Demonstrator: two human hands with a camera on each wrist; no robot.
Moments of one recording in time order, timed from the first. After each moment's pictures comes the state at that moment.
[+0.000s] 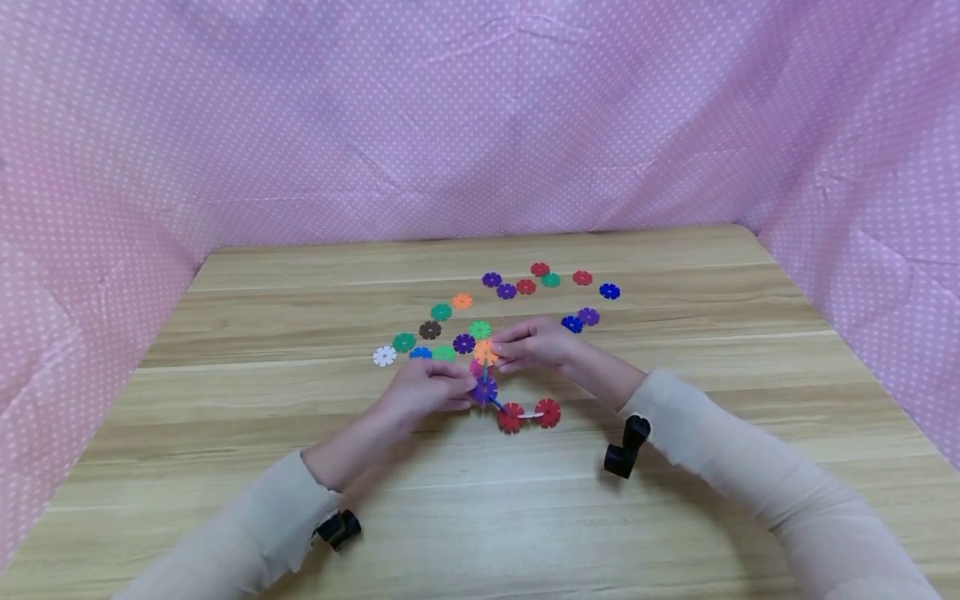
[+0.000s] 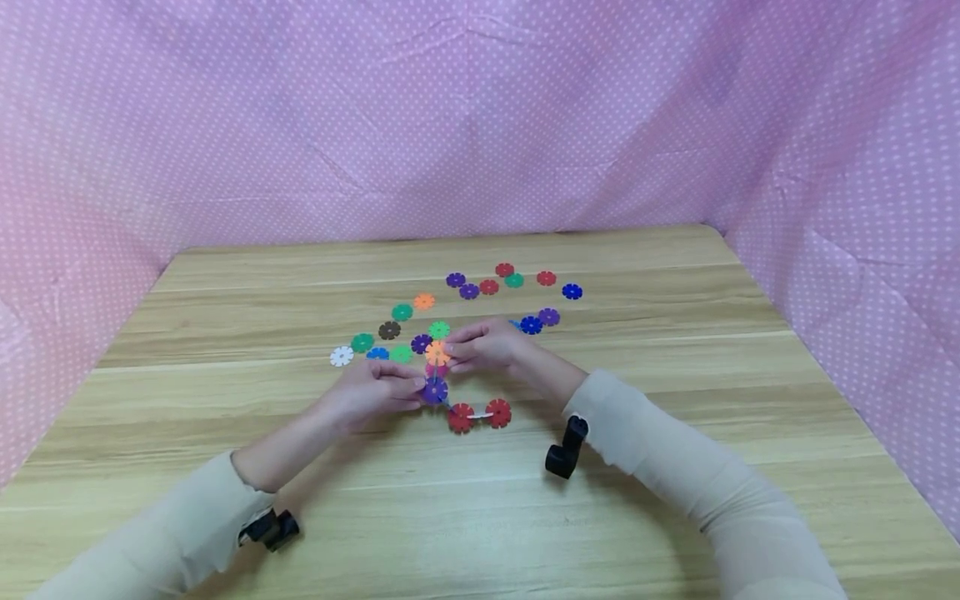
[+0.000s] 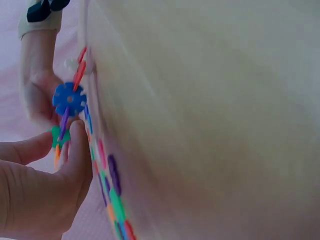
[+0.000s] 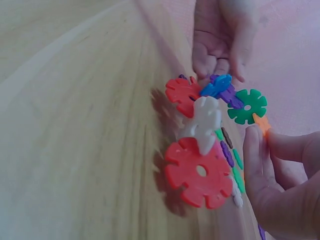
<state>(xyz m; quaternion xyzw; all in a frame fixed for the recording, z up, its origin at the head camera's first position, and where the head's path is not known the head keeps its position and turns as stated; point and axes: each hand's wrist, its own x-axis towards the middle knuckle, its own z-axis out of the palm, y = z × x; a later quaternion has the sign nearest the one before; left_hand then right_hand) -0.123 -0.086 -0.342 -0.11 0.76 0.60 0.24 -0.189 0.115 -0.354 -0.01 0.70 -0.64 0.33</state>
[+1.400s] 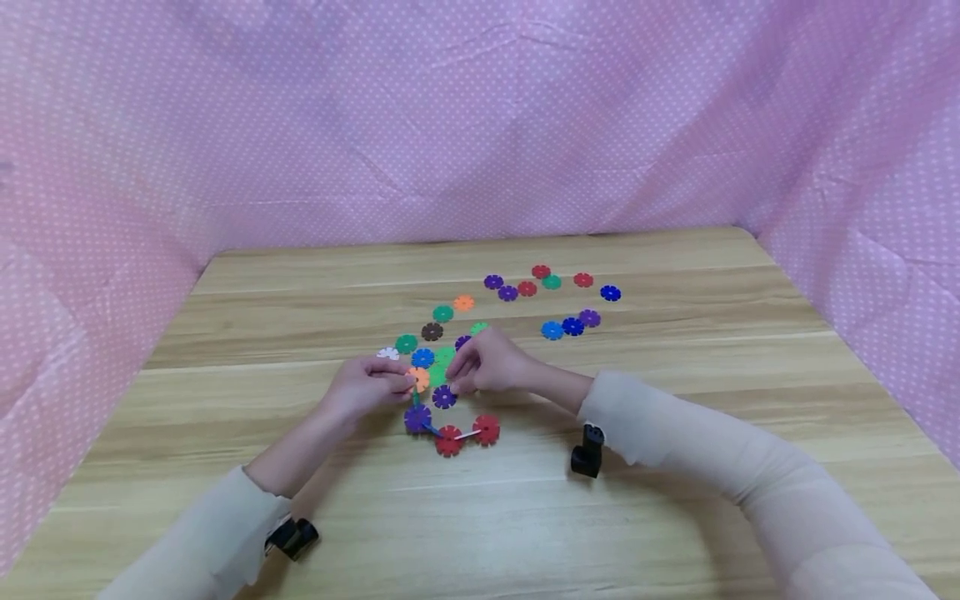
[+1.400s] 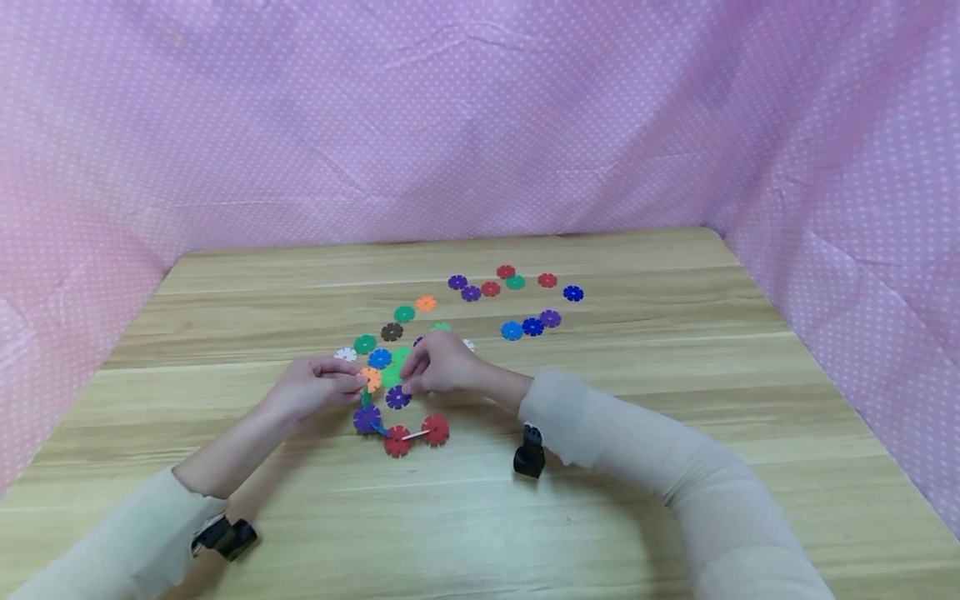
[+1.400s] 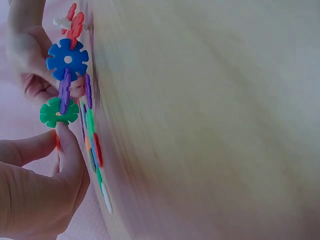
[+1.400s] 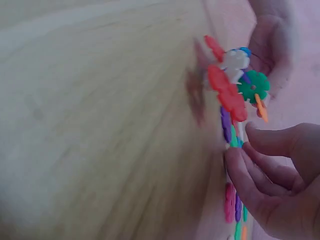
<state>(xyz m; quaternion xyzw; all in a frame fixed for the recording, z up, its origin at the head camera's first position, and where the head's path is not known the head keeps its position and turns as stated) -0.122 -0.152 -0.341 -0.13 0.80 0.56 0.19 -0.170 0.054 -0.354 -0.22 0.85 -0.42 0.24</state>
